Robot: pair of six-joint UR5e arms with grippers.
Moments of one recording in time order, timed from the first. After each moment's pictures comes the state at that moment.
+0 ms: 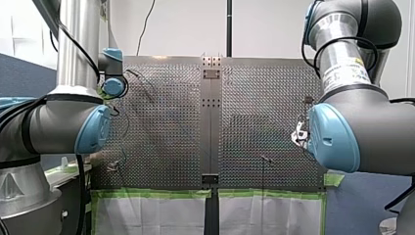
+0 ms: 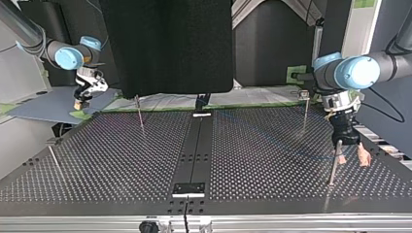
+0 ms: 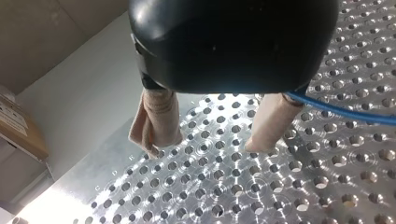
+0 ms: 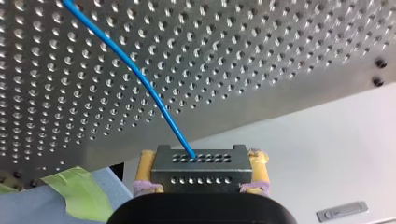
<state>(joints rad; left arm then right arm) 0.19 -1.68 -1.90 -2.45 -1.66 -2.44 1.64 -0.85 1.72 -0.83 1.65 1.91</state>
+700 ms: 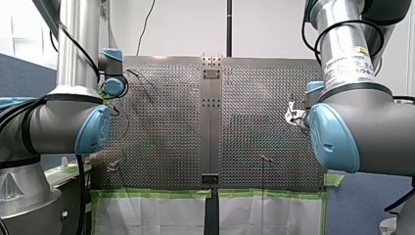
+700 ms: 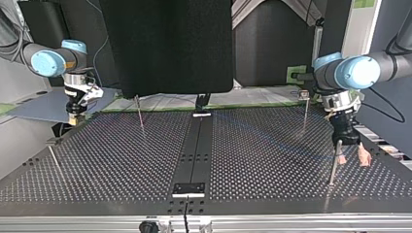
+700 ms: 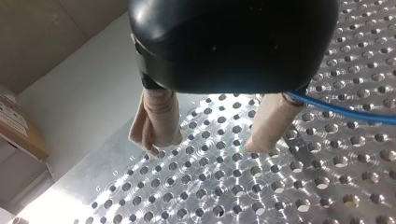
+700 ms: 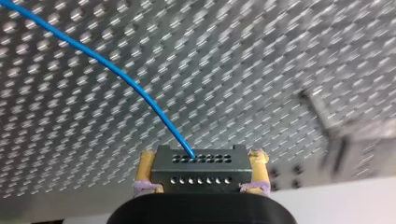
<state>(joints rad) 0.19 -1.68 -1.90 -2.45 -1.66 -2.44 1.65 -1.02 1.67 -0.65 1.48 1.74</state>
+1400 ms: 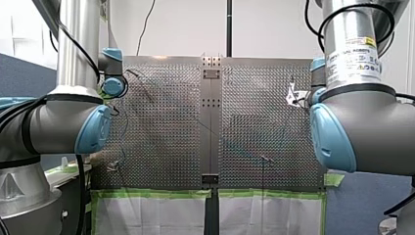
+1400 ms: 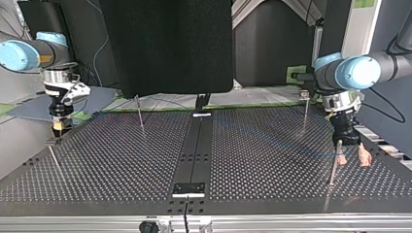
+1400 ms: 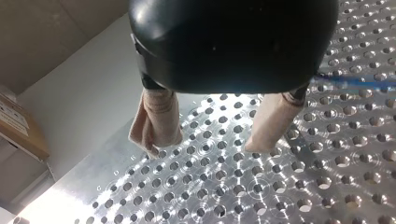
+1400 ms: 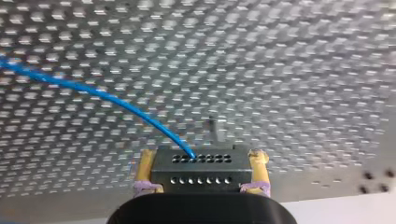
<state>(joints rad) 0.19 -1.68 -1.89 -2.45 -1.66 -2.45 1.62 -1.20 1.69 -0.53 1.38 1.69</state>
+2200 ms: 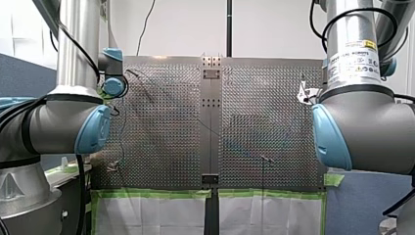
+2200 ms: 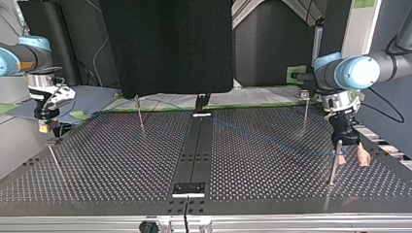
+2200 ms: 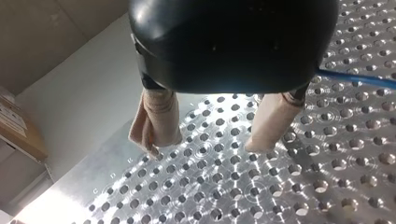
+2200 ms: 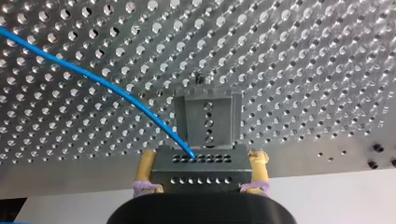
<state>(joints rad) 0.19 -1.68 -1.90 -2.45 -1.66 -2.44 1.53 -1.16 1.61 -0.46 1.30 1.68</state>
